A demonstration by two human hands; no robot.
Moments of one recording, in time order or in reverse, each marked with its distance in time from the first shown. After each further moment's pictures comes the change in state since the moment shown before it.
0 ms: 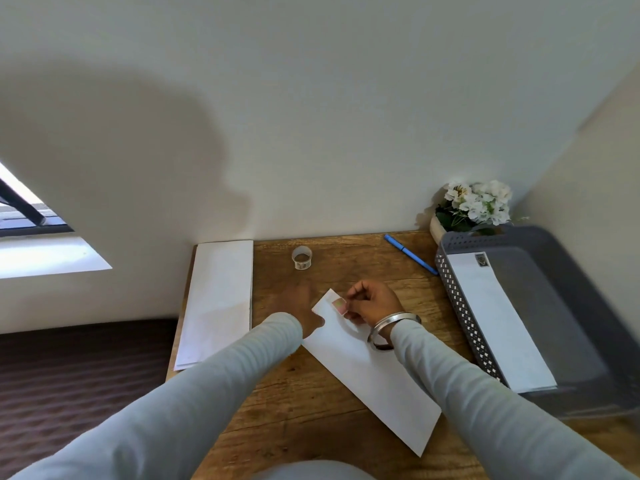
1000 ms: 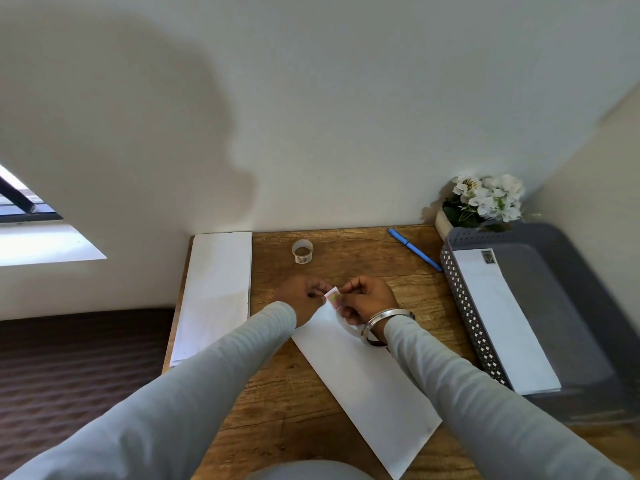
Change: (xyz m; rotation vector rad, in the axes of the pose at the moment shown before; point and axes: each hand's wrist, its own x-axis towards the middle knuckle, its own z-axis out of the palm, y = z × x) left_hand 0.031 -0.012 0.011 -0.315 -0.049 0.120; right_hand 0.010 -0.001 0.015 0.190 -0.012 0.125
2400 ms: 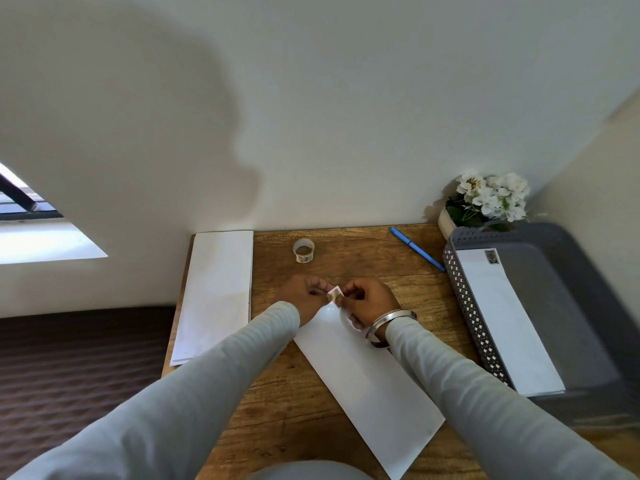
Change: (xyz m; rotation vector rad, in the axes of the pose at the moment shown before) left_hand -0.005 0.005 0.002 -0.118 0.046 -0.017; right_hand 0.014 0.012 -0.005 -0.338 -0.052 -0.177
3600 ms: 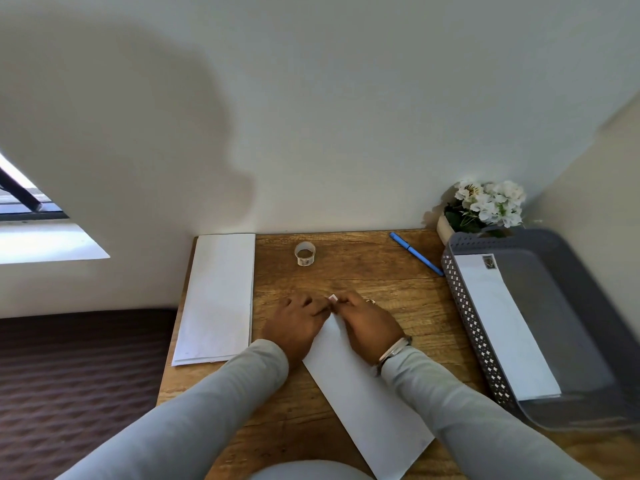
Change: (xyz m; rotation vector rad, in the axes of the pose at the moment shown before) left_hand -0.040 -0.033 0.003 1.050 0.043 0.578; right_hand -0.028 0.017 0.005 -0.808 -0.043 -0.558
